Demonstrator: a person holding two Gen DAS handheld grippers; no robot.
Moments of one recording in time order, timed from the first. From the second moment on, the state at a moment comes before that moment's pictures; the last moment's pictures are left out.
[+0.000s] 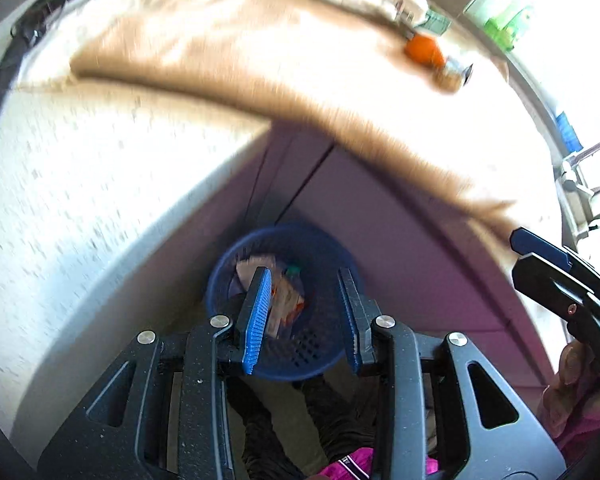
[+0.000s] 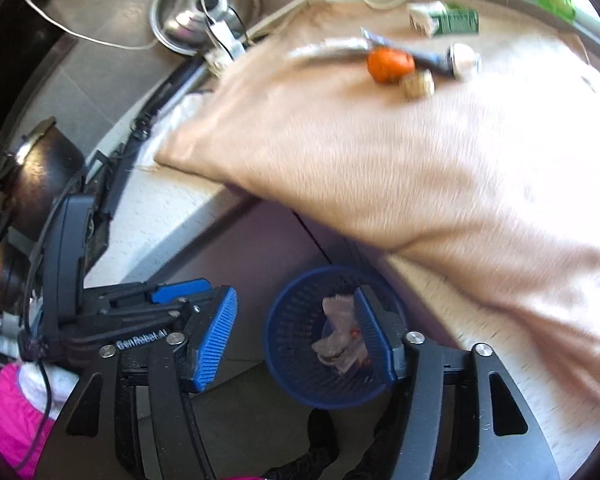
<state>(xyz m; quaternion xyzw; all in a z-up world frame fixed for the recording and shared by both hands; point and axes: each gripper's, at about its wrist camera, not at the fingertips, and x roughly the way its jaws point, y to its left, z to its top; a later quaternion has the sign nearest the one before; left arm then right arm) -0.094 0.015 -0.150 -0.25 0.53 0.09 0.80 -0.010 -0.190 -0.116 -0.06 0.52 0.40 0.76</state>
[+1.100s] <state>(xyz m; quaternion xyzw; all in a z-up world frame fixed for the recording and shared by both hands) 0.064 -0.015 -0.096 -0.24 0.49 0.04 0.84 0.183 -0.243 -0.070 0.05 0.54 0.35 0.76</state>
